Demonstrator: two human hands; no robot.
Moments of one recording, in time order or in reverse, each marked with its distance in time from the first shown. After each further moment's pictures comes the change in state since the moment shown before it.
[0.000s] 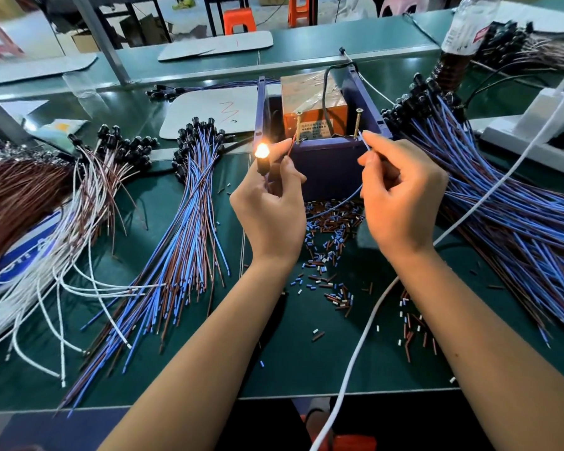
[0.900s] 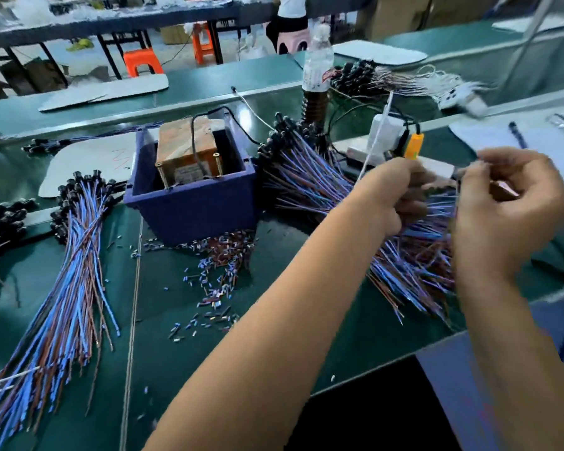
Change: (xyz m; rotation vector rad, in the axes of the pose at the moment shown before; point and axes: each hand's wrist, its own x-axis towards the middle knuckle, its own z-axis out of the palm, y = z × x) left_hand -0.075 0.140 0.205 -0.542 -1.184 -1.205; right_hand 0.024 0.031 -0.203 -0.232 0.599 0.276
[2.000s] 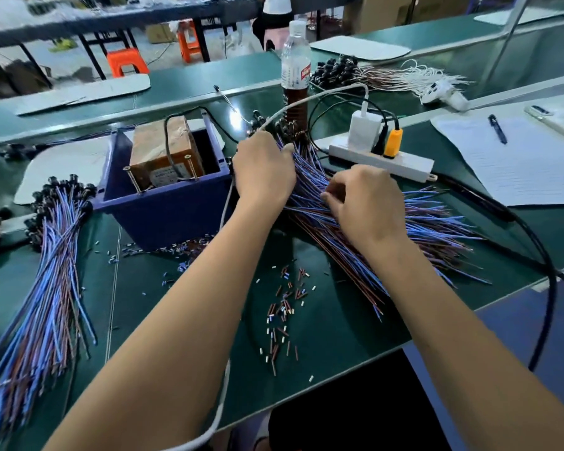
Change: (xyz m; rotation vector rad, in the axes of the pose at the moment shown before) left_hand 0.007 0.042 -0.104 1.358 1.017 0.562; right_hand -0.018 0.005 0.060 -0.581 -0.741 -0.362
